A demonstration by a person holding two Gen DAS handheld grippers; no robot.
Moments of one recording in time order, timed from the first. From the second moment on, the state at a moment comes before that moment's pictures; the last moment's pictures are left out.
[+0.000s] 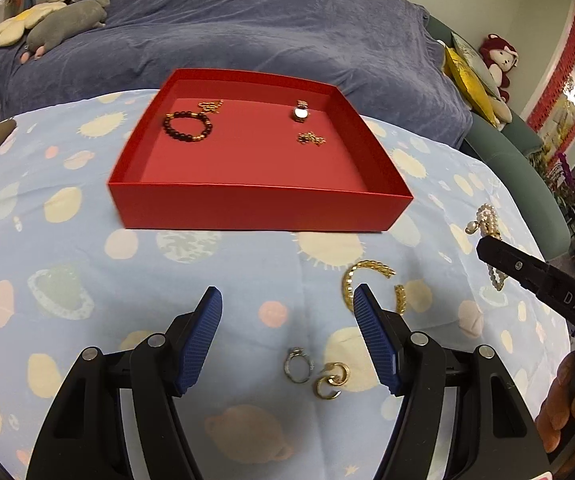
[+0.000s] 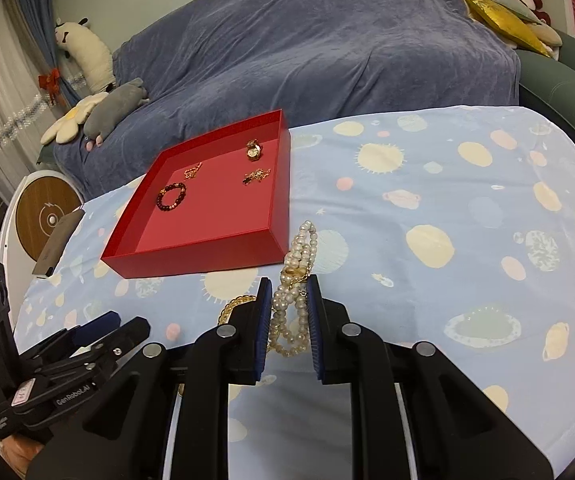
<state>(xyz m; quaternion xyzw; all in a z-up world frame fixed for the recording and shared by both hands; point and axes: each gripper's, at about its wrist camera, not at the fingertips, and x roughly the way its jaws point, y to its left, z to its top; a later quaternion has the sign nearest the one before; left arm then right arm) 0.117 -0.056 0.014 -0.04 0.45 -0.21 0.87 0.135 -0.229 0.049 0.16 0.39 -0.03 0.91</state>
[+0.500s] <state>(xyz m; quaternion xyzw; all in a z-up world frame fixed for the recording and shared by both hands) 0.133 -0.114 -0.020 0.03 0.46 -0.22 0.86 0.129 -0.223 0.030 0.15 0.41 -0.02 0.90</state>
